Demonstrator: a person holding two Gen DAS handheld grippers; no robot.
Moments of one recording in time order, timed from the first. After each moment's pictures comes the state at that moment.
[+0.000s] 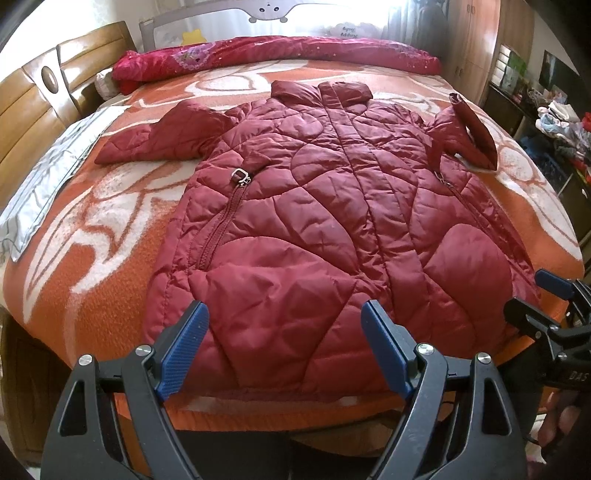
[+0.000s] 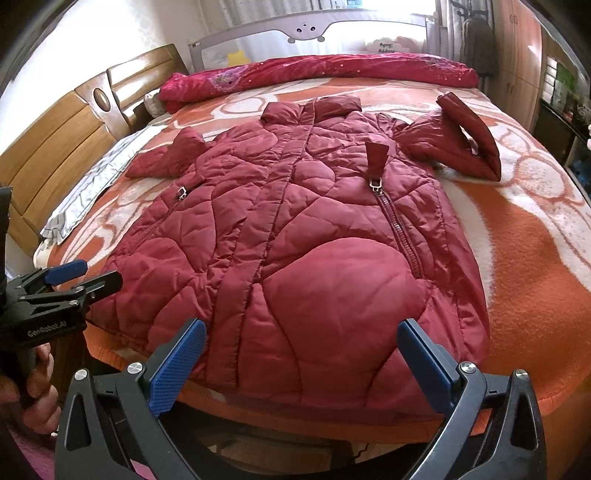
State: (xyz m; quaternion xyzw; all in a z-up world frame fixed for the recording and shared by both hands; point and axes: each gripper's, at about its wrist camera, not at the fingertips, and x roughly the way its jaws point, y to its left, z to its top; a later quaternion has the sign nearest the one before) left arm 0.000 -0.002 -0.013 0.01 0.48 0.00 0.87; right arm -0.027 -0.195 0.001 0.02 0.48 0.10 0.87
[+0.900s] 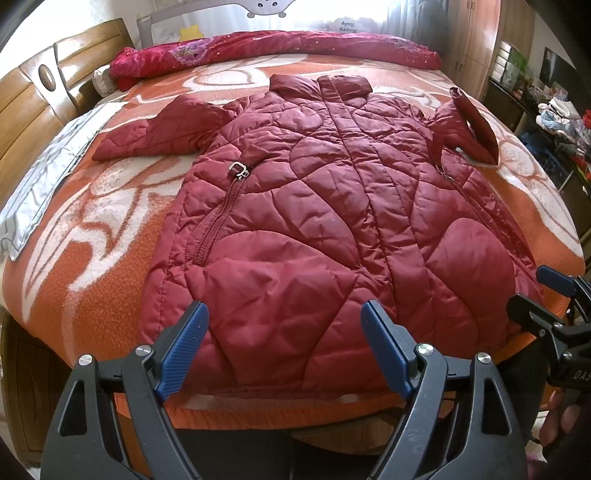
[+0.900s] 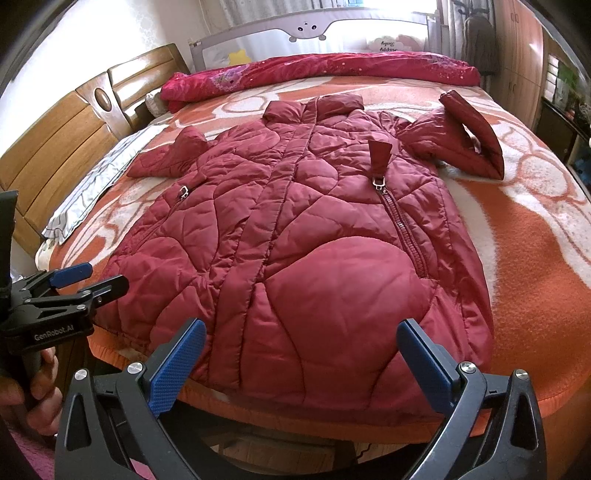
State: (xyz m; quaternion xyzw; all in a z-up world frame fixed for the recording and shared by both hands) left arm 0.000 -0.002 -0.020 0.01 0.49 0.00 0.87; right arm -0.026 -0.193 0.000 0.02 0.48 0.10 0.87
